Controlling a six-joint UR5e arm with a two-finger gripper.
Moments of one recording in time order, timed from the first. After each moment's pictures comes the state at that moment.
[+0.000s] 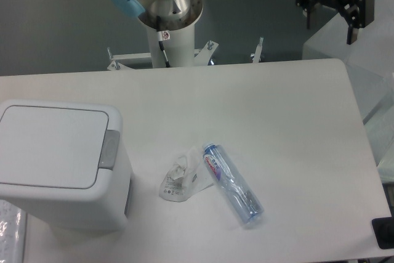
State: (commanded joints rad) arm 2.91 -1.55 -1.51 -1.29 1.46 1.76
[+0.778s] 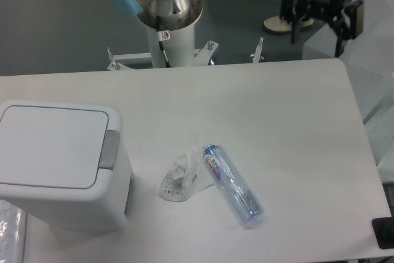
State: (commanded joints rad) arm 2.75 -1.65 -1.45 -1.28 1.30 1.39
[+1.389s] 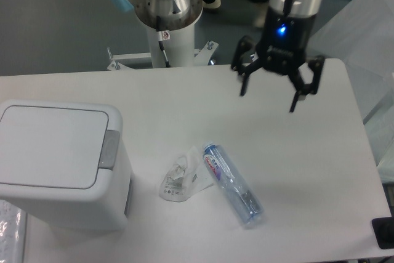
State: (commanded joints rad) arm 2.60 -1.74 -1.42 -1.17 1.05 0.73
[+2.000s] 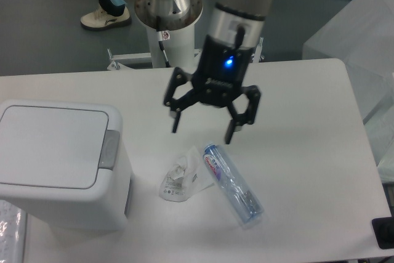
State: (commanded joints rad) arm 2.45 -1.75 -1.49 -1.02 1.03 0.30
